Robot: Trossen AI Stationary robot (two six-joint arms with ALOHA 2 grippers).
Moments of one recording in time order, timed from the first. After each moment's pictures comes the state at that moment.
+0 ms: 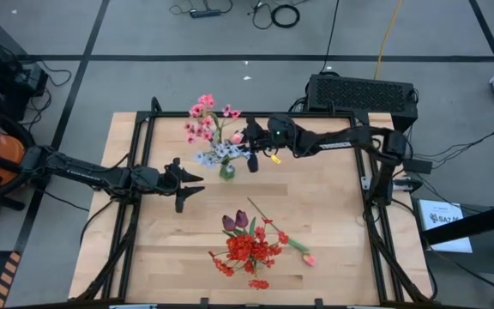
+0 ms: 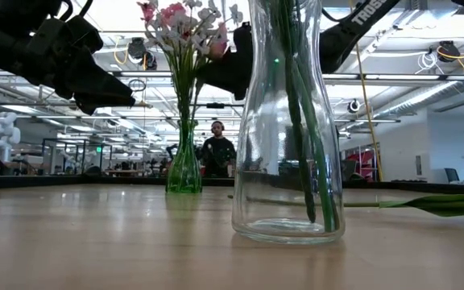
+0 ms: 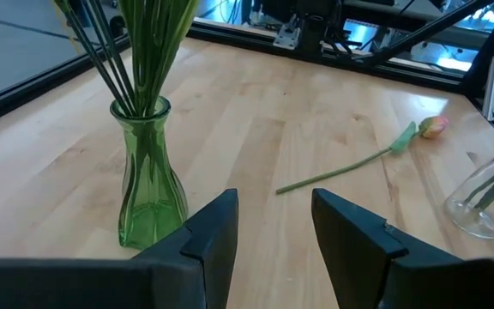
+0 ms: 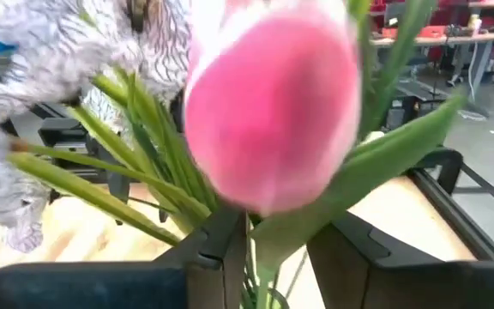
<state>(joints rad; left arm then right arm) -0.13 0.72 0.18 0.25 -0.24 -0.23 -0.33 1.83 1.13 0.60 -0.39 0.01</state>
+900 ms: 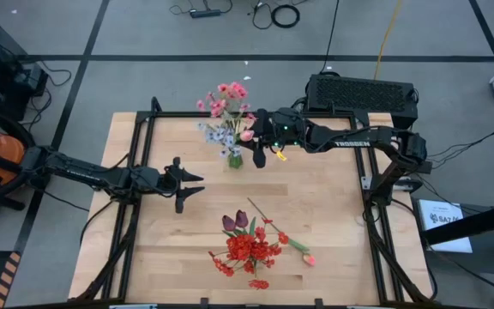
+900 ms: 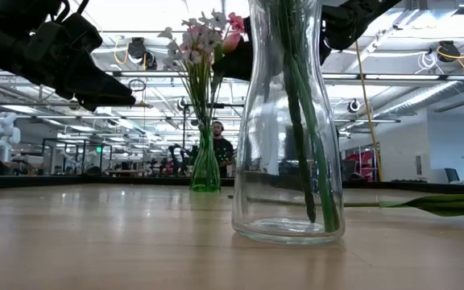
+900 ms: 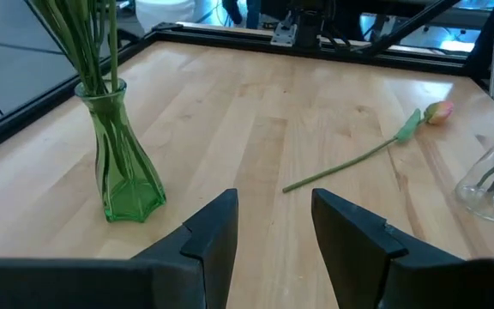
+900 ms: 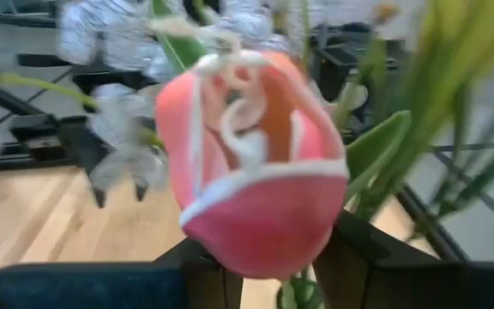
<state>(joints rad) -0.13 0.72 0.18 0.25 -0.24 -0.14 -0.34 1.67 1.13 0.32 -0.25 -0.03</state>
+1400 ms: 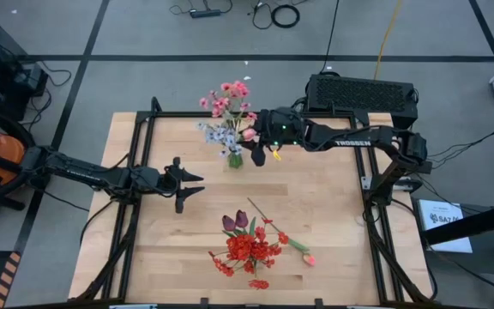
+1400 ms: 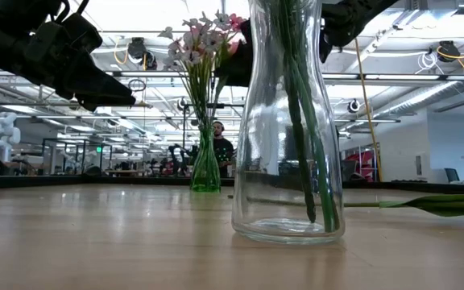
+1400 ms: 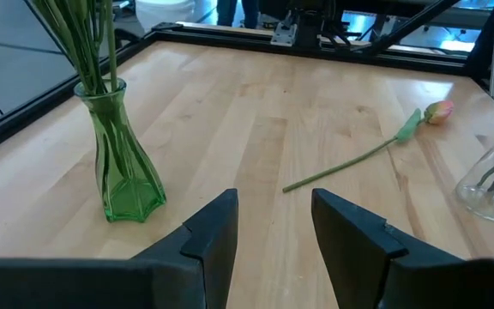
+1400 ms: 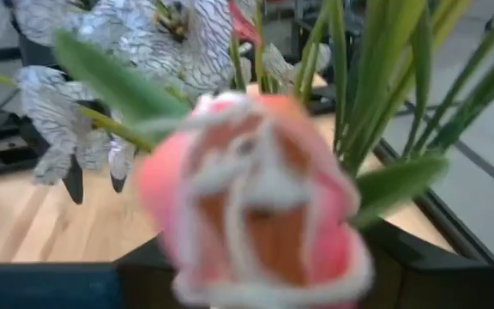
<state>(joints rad) -0.13 0.72 0.18 0.24 -0.24 -0.14 -0.33 1.67 1.15 0.21 -0.19 0.05</state>
